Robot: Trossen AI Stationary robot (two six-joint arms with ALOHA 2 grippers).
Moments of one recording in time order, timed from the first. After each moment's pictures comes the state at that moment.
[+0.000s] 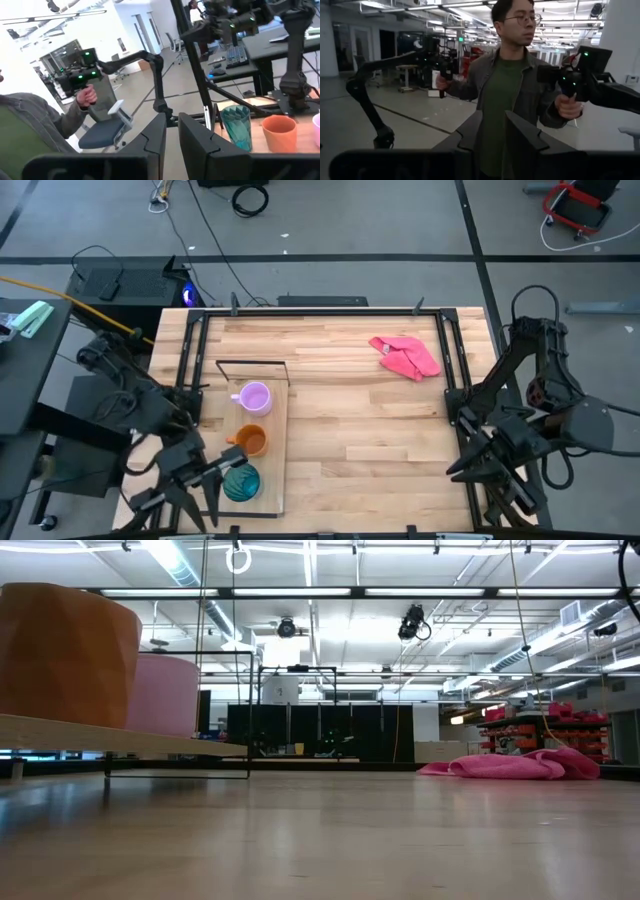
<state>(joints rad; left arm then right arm) -0.70 1.25 1.35 0.11 0.34 -0.12 1.15 1.19 1.45 -0.32 0.78 0.42</state>
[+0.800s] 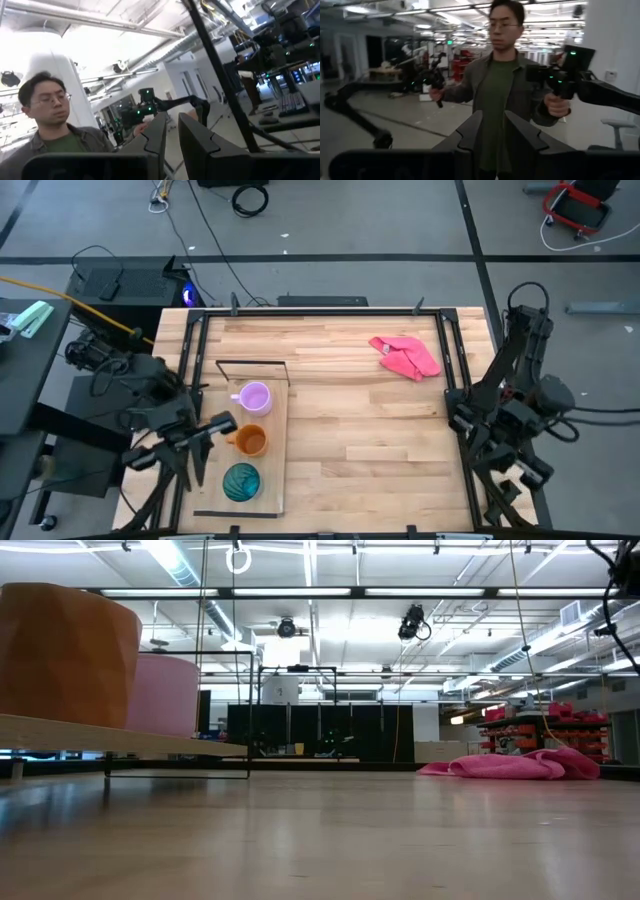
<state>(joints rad) -0.51 1.06 1.22 0.09 0.59 -0.14 1.14 0.93 0.84 0.53 0.58 0.16</state>
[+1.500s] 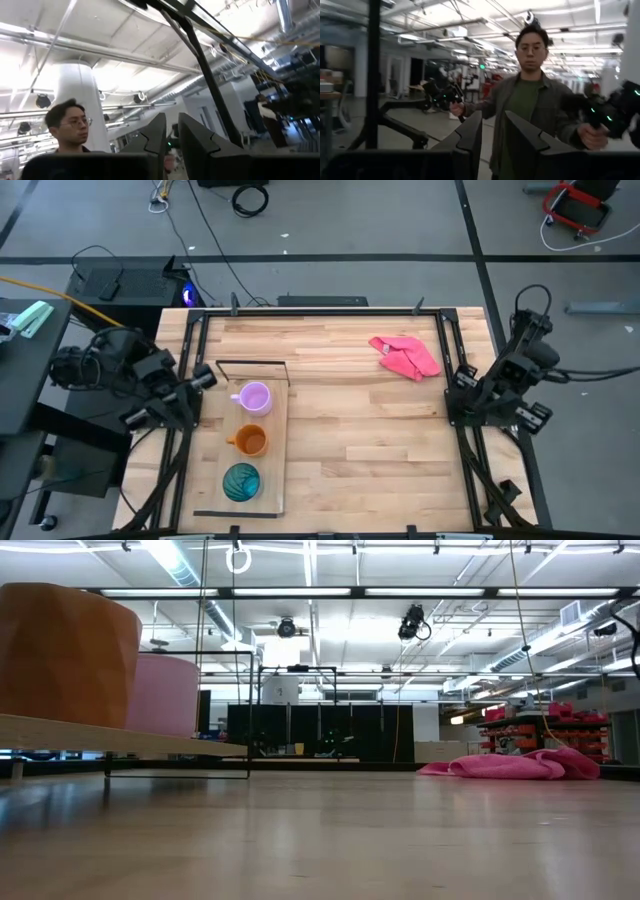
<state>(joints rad) -0.18 0.65 0.86 0.22 0.69 -0.35 0.92 0.49 0.57 0.53 0.28 0.15</state>
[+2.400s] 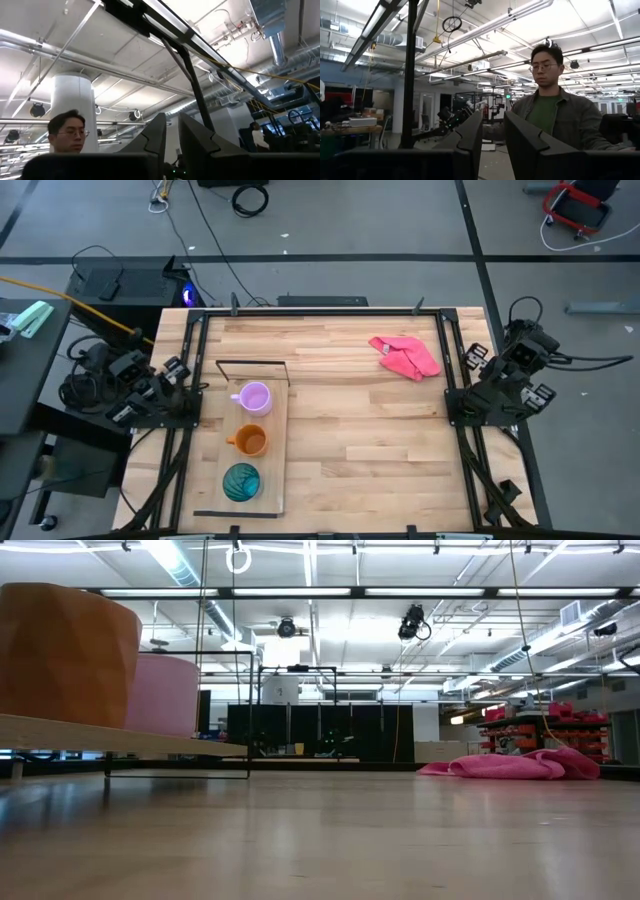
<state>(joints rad) -0.04 0.10 0.48 0.26 0.62 -0.41 0.87 0.17 0.45 0.46 0.23 0.05</state>
